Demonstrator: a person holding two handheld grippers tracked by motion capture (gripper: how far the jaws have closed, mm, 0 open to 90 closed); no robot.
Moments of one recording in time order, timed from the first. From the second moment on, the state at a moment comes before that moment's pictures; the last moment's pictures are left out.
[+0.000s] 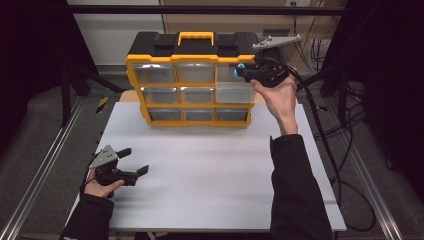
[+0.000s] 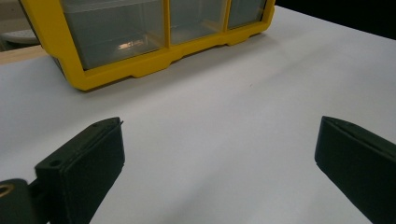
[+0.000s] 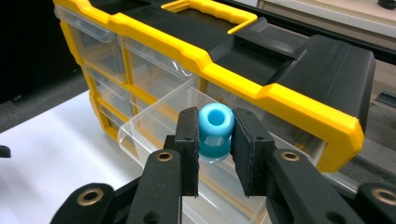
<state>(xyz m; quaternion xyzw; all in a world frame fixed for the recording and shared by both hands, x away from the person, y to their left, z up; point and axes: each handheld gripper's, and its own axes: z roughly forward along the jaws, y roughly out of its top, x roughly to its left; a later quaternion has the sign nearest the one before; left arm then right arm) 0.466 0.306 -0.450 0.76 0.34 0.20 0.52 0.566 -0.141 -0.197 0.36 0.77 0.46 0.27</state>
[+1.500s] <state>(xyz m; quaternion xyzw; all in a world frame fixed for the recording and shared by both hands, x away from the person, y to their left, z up) 0.466 0.305 -0.450 0.76 0.34 0.20 0.52 0.524 -0.172 -0.235 0.35 0.70 0.54 0.29</state>
